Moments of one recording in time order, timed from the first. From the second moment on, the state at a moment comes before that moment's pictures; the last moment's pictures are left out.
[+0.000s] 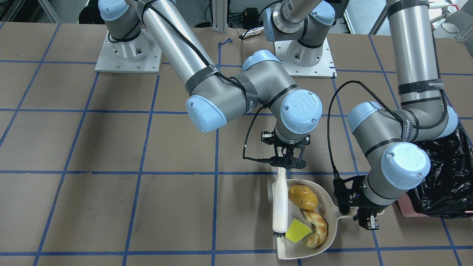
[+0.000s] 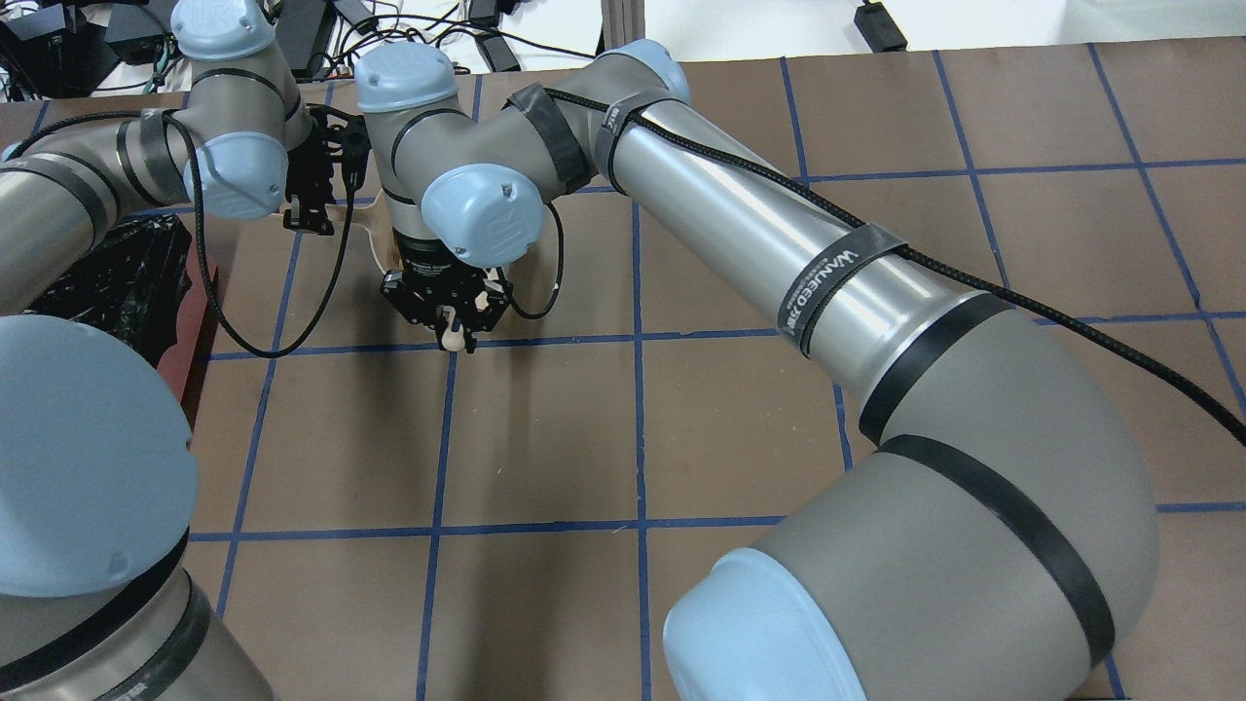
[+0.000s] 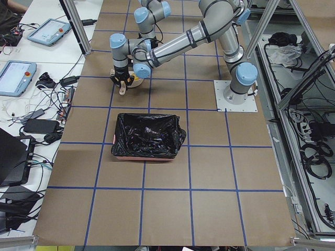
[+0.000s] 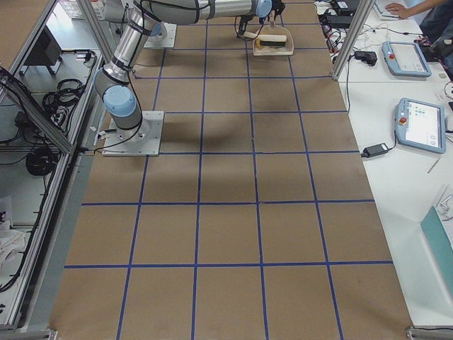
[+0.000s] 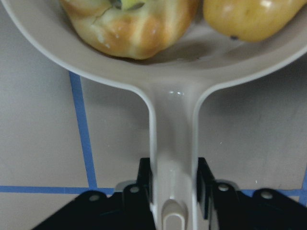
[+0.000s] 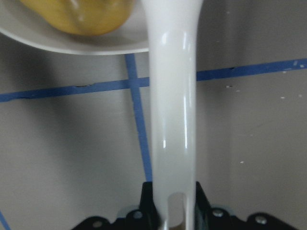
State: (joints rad) left arm -1.40 -2.13 -1.50 -0.99 1.71 1.75; right arm 2.14 -0.83 1.05 -1.60 -1.36 0.67
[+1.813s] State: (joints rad) left arm -1.14 -1.94 -1.45 -1.29 1.65 1.93; right arm 1.43 -1.30 1.70 -1.58 -1.67 -0.03
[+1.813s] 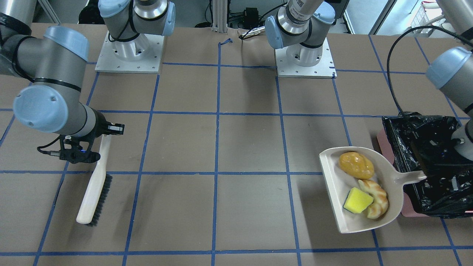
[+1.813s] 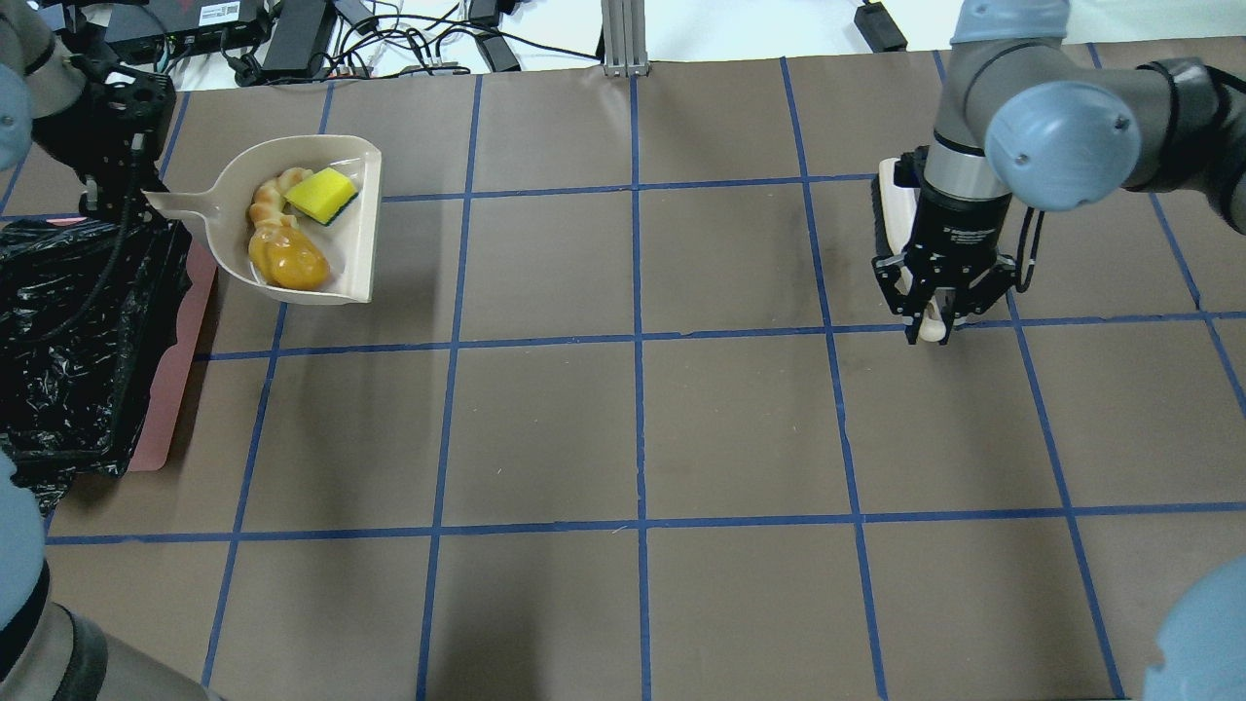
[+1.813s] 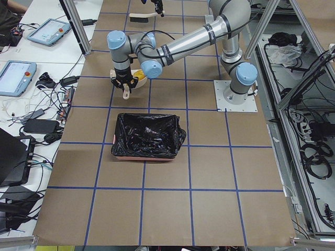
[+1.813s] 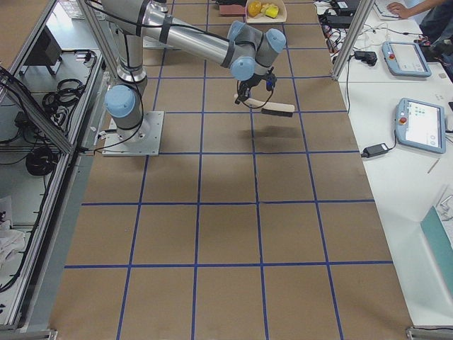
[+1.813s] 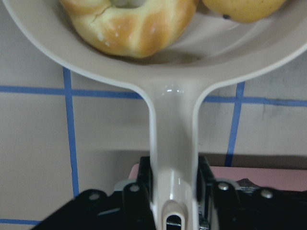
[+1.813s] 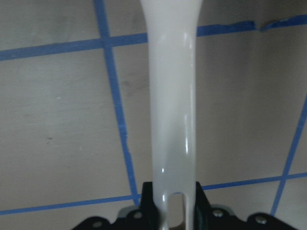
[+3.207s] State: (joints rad) left arm -0.63 -1.88 -1.35 -1.30 1.66 2.49; right arm 1.22 -1.21 1.73 -1.79 -1.83 -0.32
